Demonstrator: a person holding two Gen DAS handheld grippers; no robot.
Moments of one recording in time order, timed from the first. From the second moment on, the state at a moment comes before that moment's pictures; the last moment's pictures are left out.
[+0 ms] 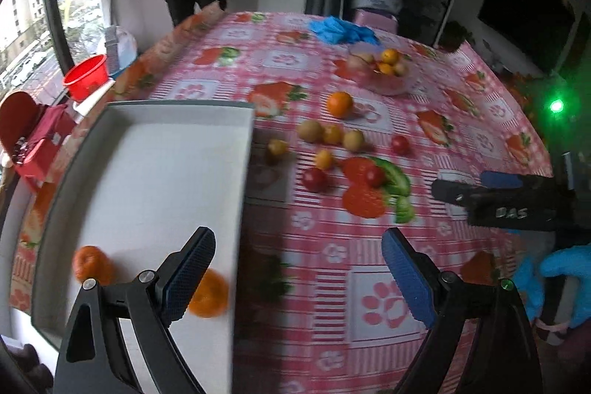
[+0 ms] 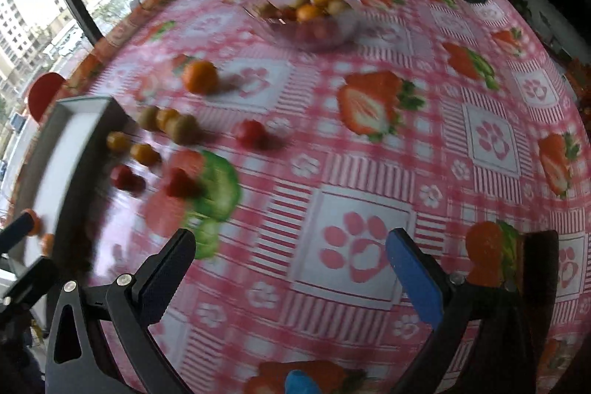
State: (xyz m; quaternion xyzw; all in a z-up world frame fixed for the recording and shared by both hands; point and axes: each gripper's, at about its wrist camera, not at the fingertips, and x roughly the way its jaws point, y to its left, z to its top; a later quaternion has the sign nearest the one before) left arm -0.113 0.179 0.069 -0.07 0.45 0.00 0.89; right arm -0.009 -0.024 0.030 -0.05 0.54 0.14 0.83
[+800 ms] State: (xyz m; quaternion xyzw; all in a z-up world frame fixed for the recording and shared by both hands) left arm -0.033 0.149 0.007 -0.04 0.50 0.07 0.86; right arm -0.022 -0.041 0.010 -0.09 0.49 0.15 0.86
